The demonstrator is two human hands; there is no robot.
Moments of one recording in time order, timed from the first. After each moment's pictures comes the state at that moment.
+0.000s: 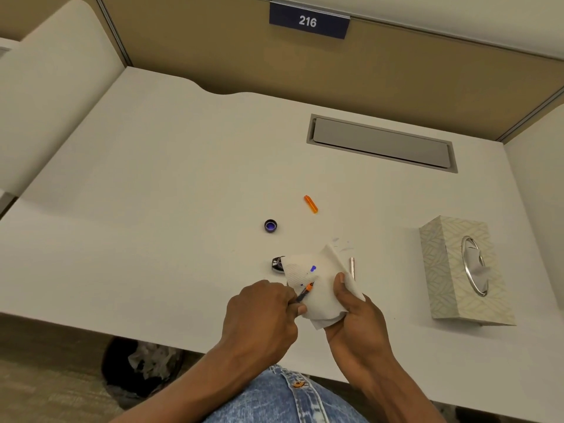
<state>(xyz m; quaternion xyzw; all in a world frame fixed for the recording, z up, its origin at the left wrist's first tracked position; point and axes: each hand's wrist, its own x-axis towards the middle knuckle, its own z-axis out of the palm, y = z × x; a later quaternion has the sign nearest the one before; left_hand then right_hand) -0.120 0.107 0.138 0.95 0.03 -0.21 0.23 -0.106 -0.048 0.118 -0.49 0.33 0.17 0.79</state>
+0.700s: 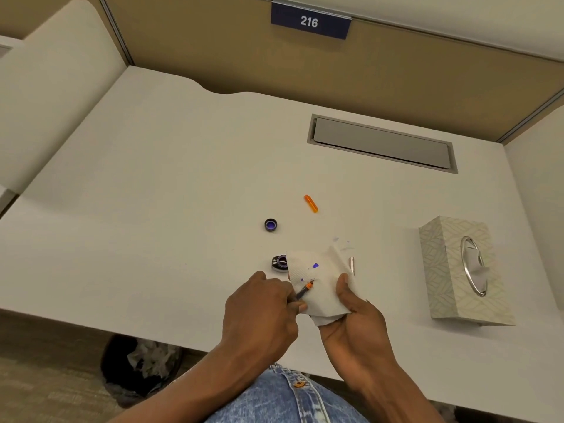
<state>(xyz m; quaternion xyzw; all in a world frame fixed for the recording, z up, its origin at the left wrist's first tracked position) -0.124 0.103 0.146 0.95 0.06 -0.19 0.25 -0.110 -0.044 0.121 -0.37 0.32 0.16 0.86</state>
